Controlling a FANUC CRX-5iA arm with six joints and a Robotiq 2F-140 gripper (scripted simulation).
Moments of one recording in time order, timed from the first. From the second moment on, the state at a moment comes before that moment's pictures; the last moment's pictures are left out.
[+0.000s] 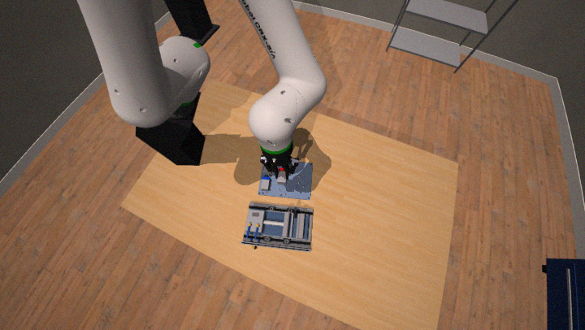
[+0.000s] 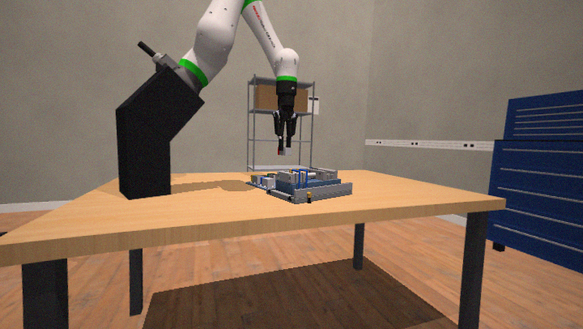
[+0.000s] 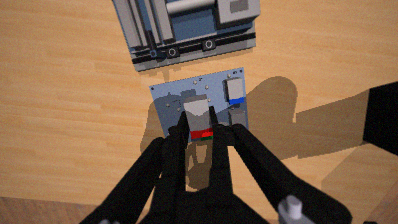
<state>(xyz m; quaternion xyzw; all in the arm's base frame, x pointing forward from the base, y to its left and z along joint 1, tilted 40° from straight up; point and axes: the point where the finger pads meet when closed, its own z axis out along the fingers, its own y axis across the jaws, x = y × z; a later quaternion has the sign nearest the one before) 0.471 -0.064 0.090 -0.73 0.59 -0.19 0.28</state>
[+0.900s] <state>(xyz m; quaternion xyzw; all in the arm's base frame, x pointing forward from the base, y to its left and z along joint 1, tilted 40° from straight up) 0.476 -0.062 0.084 -0.73 0.59 -0.19 0.28</state>
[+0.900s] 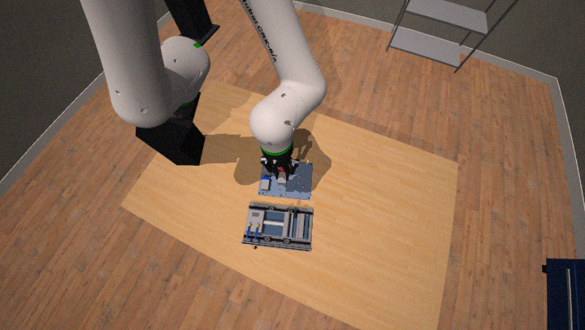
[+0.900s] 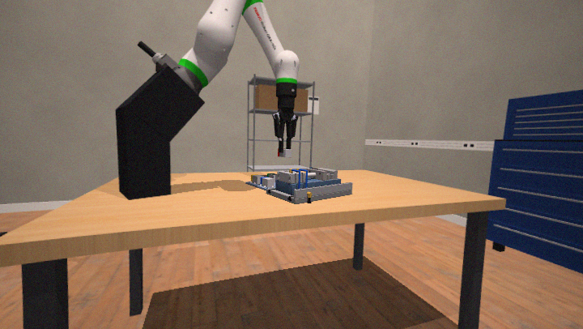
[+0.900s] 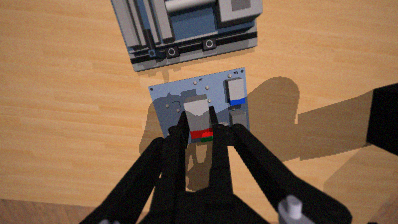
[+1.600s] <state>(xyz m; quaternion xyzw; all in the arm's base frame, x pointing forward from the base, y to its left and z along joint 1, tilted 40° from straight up) 0.478 -0.062 0.082 -0.73 0.59 -0.19 0.28</state>
